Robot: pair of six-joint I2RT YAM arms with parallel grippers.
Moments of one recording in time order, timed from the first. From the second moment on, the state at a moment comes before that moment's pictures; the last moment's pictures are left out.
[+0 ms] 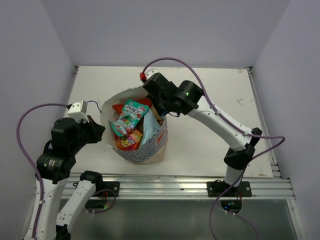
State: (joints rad) left arm -0.19 0.57 1.02 -0.95 0.06 -0.36; right arm 1.01 1.83 2.19 -1.27 0.39 0.26
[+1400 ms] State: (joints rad) left arm -0.19 0.64 1.25 -0.58 0.12 -0.43; right arm 0.90 1.56 2.11 -1.28 0.68 0.39
